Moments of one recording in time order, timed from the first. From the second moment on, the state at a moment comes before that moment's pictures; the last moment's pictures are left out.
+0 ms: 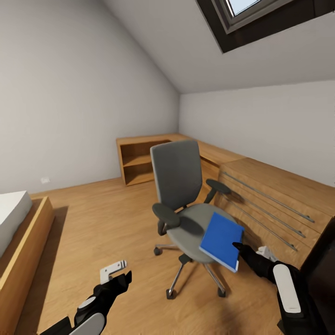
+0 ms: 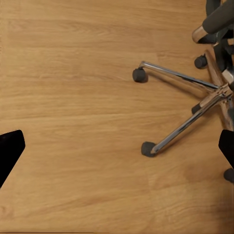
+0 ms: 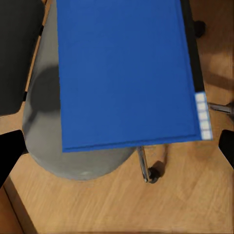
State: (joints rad) left arm -0.35 0.40 -0.93 -1.49 1.22 0.02 0.91; right arm -0.37 0.01 -0.43 -1.27 -0.69 0.77 -0.16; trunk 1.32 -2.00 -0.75
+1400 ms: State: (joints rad) left arm -0.35 0.39 -0.94 -1.49 1.22 0.00 0.91; right arm -0.37 -0.11 -0.61 -1.09 -0.89 0.85 0.14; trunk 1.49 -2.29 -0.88
